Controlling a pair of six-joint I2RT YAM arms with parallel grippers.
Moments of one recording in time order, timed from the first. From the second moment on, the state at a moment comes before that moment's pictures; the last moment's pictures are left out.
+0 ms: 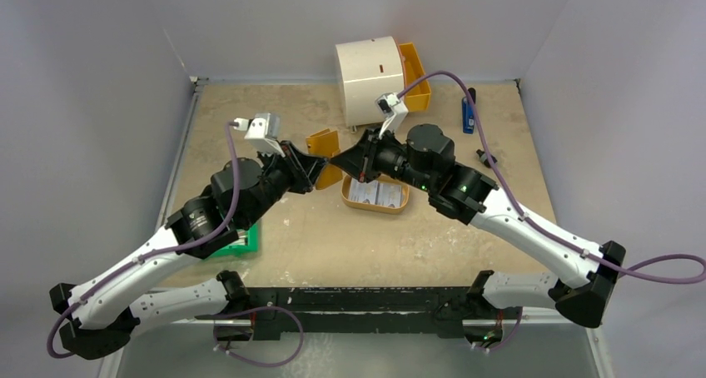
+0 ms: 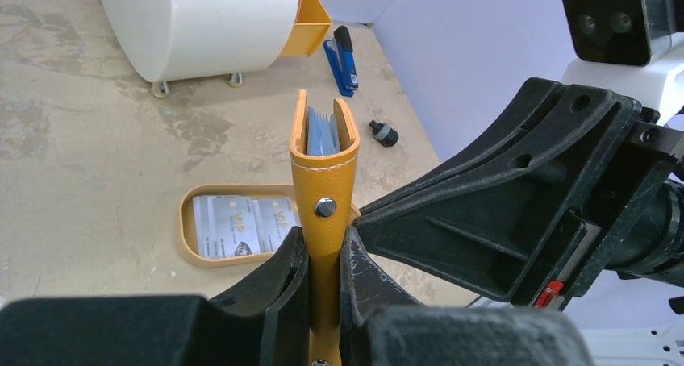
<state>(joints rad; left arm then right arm) -0.97 0.87 1.09 -0.37 -0.36 -0.65 0.92 1.21 1.23 -0.18 -0.07 0.64</state>
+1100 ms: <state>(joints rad) -1.02 0.65 0.93 -0.13 -0.13 -0.72 0.94 0.88 0.96 -0.03 -0.23 0.65</state>
